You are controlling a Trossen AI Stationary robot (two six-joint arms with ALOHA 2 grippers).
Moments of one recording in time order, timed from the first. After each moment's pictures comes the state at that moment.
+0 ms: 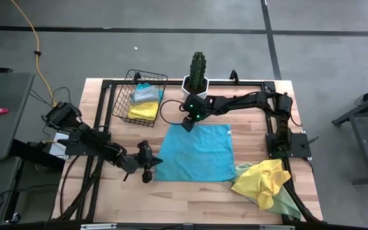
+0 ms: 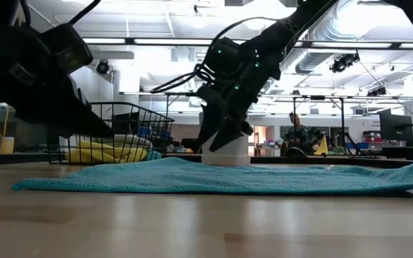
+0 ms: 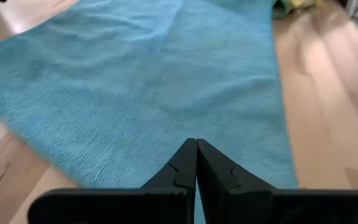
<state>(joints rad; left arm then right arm) -0.44 1.56 0.33 0.63 -0.59 -0.54 -0.29 1.96 1.28 -0.25 -0.11 0.33</state>
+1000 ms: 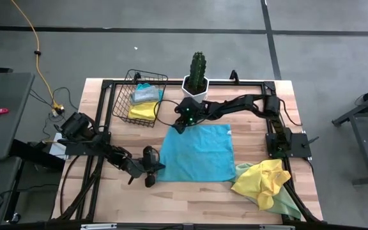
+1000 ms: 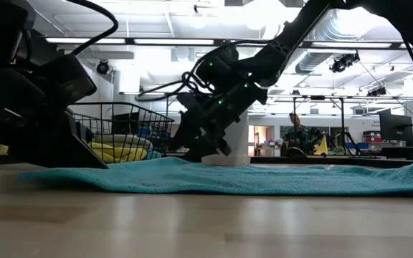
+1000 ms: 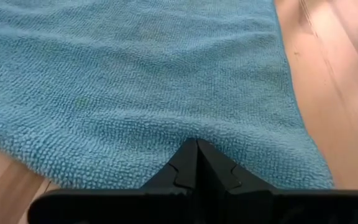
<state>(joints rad) -0.44 1.81 0.37 0.77 -0.53 -0.57 -0.26 2.11 1.28 0.10 -0.23 0.45</state>
